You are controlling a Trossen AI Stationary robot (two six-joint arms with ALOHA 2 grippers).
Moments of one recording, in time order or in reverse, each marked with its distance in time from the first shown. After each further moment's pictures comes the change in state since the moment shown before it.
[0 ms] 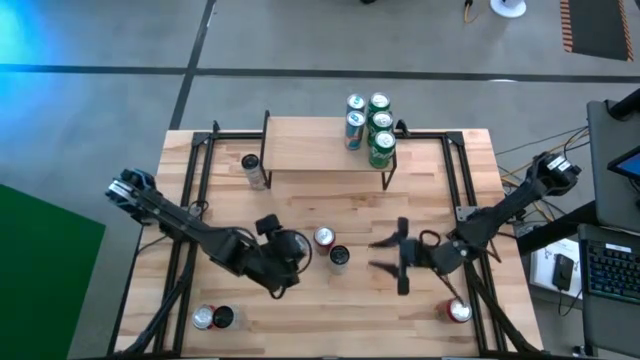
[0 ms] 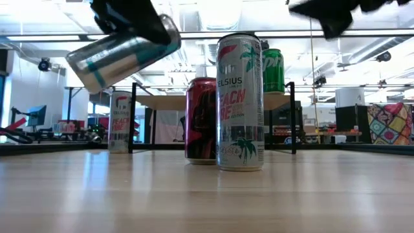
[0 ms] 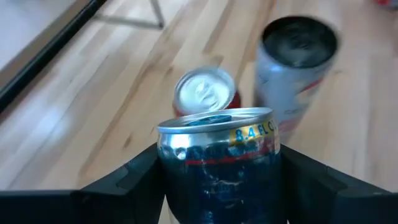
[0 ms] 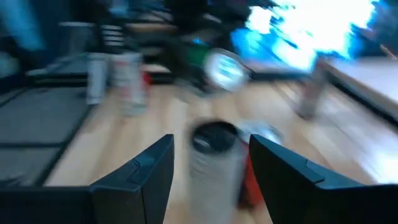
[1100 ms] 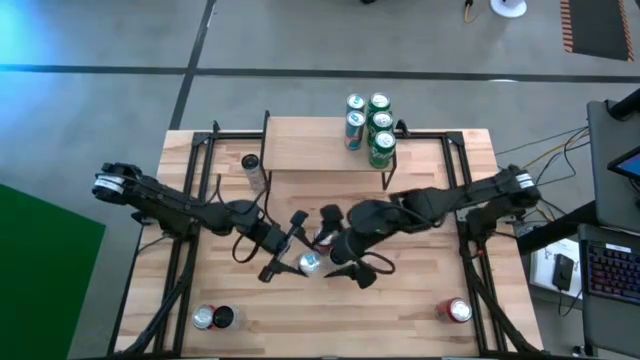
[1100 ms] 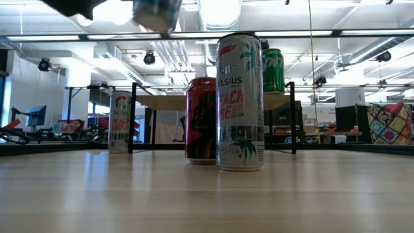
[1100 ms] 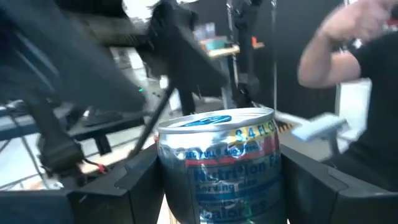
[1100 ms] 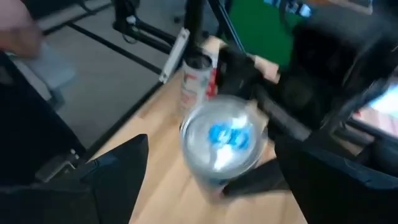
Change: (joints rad) left arm 0.272 -0.148 -0.398 1.224 1.040 0.752; right arm -0.364 0.427 1.092 -0.935 -0.804 -0.391
